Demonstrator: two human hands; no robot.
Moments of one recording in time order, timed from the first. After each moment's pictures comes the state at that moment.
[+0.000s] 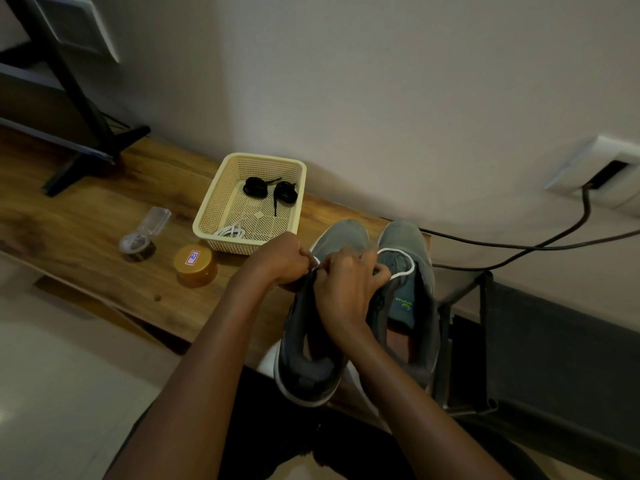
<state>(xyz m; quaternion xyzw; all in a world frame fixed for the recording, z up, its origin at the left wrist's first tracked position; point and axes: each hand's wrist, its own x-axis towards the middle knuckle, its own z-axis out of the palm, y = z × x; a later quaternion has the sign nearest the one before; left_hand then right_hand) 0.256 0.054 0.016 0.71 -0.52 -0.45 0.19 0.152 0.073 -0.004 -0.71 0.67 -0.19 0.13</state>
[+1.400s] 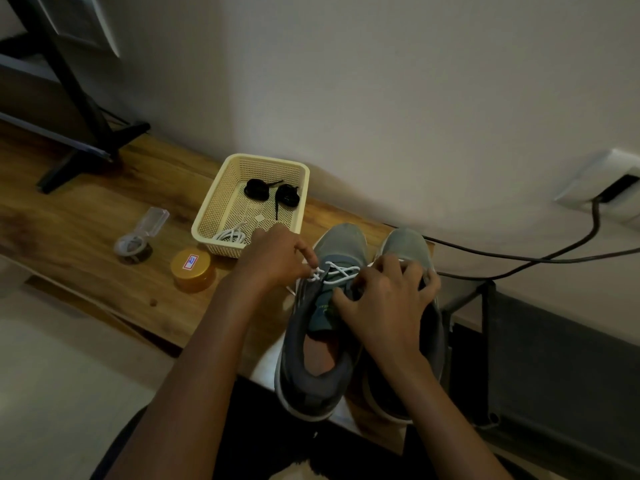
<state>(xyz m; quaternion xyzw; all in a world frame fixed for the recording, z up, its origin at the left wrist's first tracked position) 0.269 0.047 0.011 0.72 -0.61 -0.30 0.15 0.109 0.073 -0.010 -0.74 0.66 -0.16 -0.01</state>
